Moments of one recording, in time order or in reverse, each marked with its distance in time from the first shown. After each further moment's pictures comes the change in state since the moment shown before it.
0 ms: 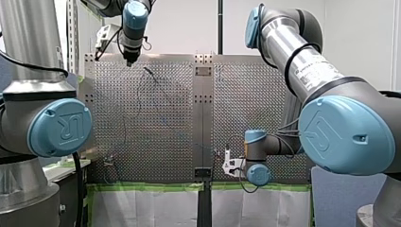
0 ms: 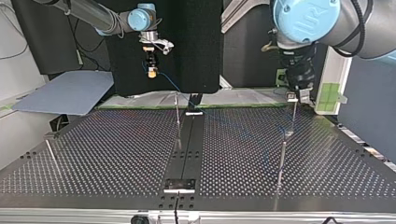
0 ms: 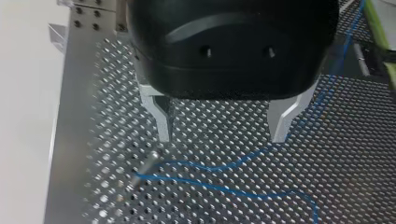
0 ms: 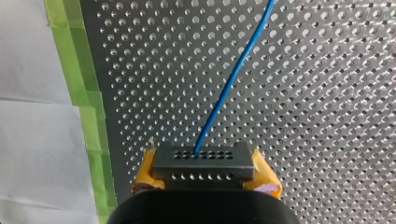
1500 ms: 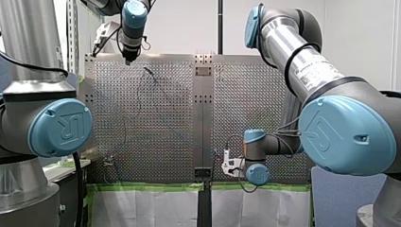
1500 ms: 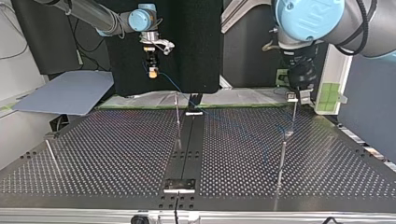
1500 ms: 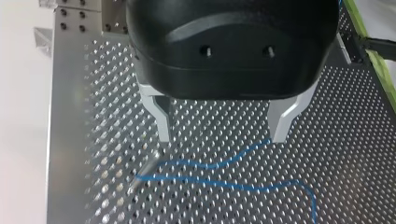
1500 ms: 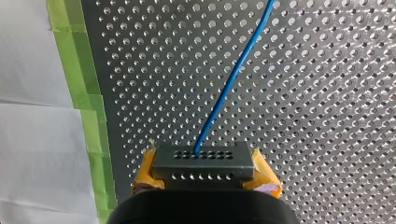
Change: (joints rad) left arm 0.004 0.004 0.001 0.022 0.010 0.091; right arm 0.006 0.000 -0.007 0.011 0.001 -0.001
